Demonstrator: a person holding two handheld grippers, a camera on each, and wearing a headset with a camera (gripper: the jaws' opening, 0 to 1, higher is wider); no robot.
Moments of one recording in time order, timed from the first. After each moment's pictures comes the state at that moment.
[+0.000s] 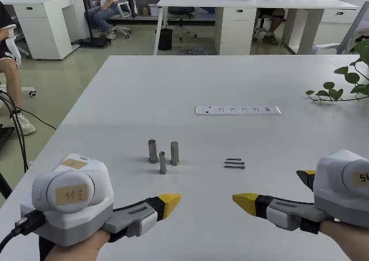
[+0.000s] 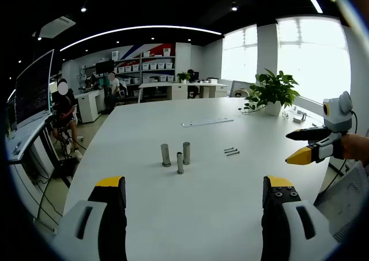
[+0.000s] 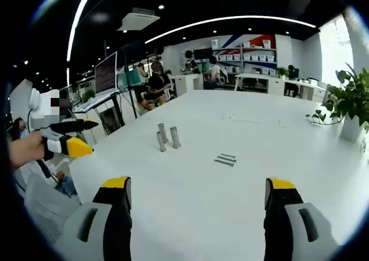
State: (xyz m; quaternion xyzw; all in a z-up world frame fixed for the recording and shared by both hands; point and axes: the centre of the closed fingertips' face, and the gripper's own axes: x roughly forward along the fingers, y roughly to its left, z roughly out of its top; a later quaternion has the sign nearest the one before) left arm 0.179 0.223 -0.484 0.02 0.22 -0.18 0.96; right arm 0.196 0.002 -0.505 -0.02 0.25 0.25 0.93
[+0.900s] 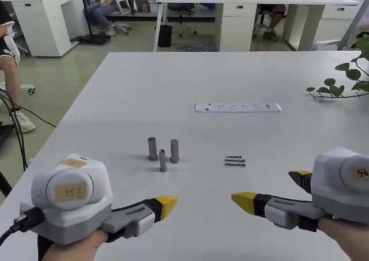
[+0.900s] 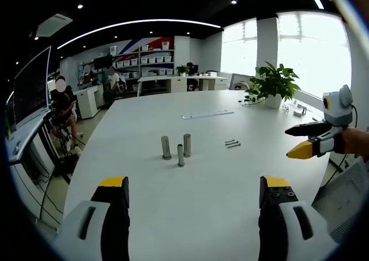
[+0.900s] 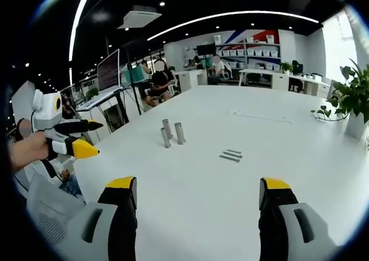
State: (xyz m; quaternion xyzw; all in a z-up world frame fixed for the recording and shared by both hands) left arm 0.181 0.226 -0.485 0.02 0.22 -0.18 0.96; right arm 0.198 0.006 -0.504 -0.02 0.25 0.27 0.93
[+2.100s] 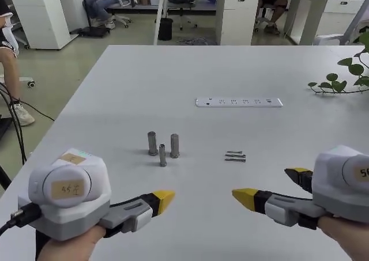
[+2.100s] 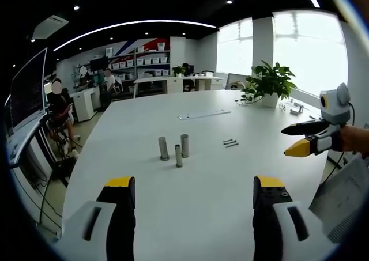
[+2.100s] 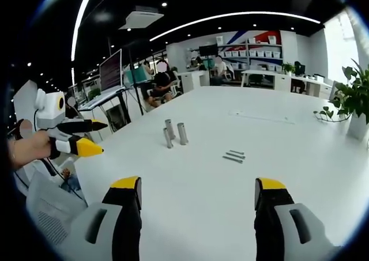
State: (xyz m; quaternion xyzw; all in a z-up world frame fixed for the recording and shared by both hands) left arm 0.185 0.225 -0.488 0.03 0.22 -0.19 0.96; right arm 0.197 0.012 -0.505 -0.02 0.24 0.28 0.93
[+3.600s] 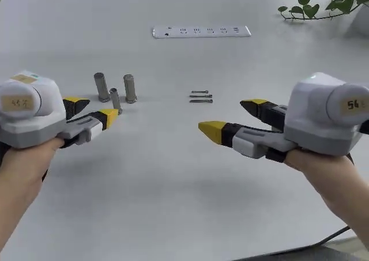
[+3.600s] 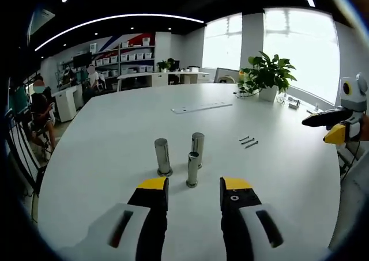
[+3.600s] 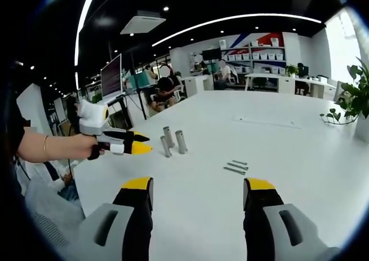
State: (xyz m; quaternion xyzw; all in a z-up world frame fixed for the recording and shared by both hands) left arm 0.301 0.219 -0.551 0.02 0.23 -0.26 0.94; right arm 0.227 0.023 -0.504 0.00 0.23 0.29 0.93
